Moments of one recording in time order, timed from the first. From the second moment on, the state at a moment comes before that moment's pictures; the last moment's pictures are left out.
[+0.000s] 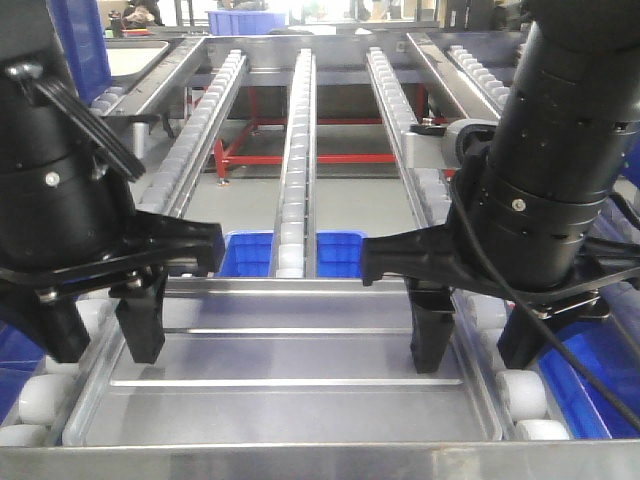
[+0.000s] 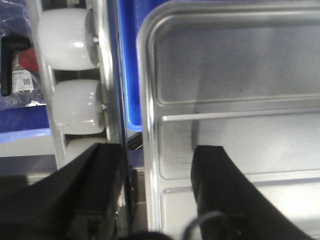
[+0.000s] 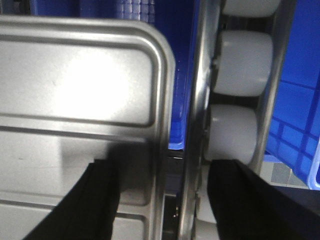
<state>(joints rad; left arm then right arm) -0.69 1.63 -0.94 0.13 0.69 -0.62 0.56 1.66 -0.89 -0.09 0.53 0.67</state>
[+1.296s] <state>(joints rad) -0.69 1.66 -0.94 0.13 0.69 -0.62 0.56 1.66 -0.89 -0.09 0.53 0.67</state>
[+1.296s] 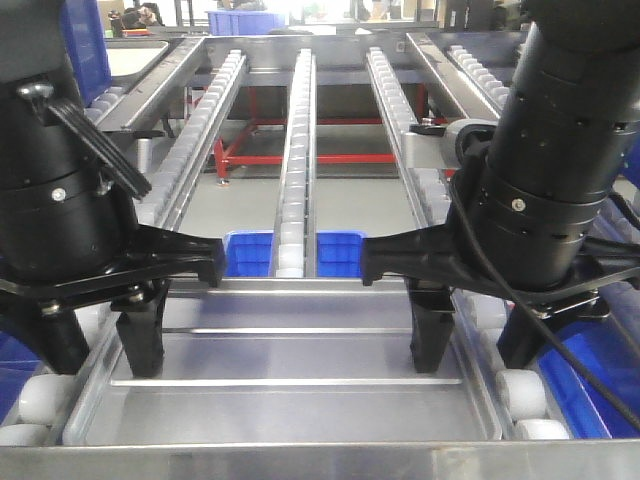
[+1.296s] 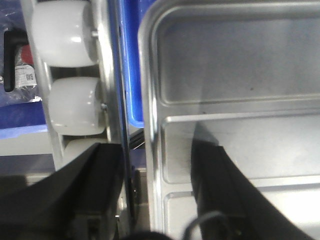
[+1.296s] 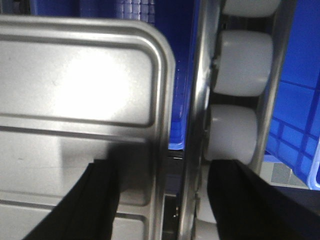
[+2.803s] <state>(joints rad) -0.68 1.66 -0.95 0.12 0.70 -0.63 0.56 1.66 -0.89 -0.08 0.54 0.68</state>
